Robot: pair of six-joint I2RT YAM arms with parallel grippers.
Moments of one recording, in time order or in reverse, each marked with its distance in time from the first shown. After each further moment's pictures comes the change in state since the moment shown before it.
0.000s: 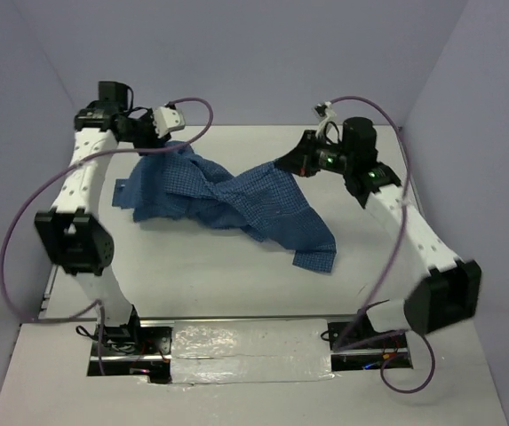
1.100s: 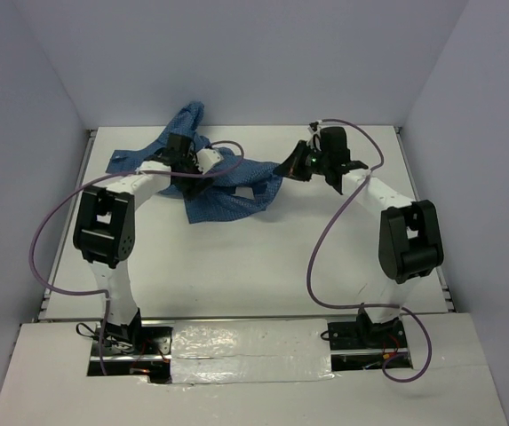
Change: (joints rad) left arm -0.246 0.207 -0.480 0.574 -0.453 -0.502; right arm -0.048 0.441 0.021 0.139 0.151 0.264
